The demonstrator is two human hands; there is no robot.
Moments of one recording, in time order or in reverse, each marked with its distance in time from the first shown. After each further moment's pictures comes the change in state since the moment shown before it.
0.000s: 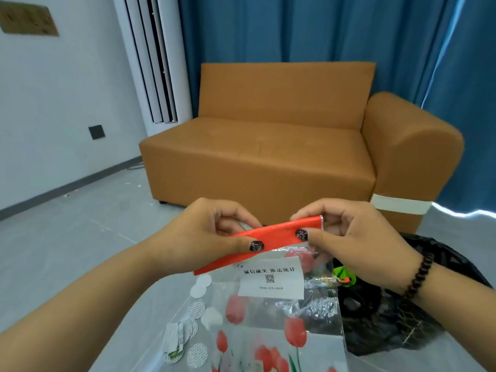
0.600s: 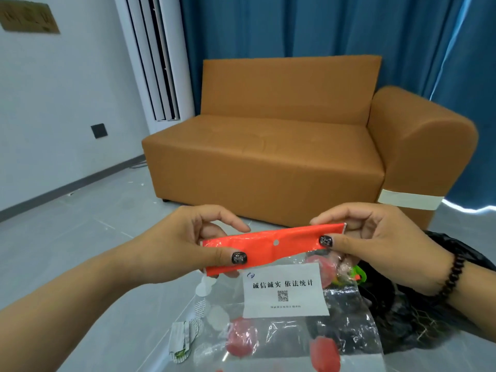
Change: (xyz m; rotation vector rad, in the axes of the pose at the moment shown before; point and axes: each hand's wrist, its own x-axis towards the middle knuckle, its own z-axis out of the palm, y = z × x) left_hand -0.023 -0.019 -0.018 -0.082 -0.078 -0.116; right_hand 0.000 0.024 -0.007 0.062 -0.047 0.067
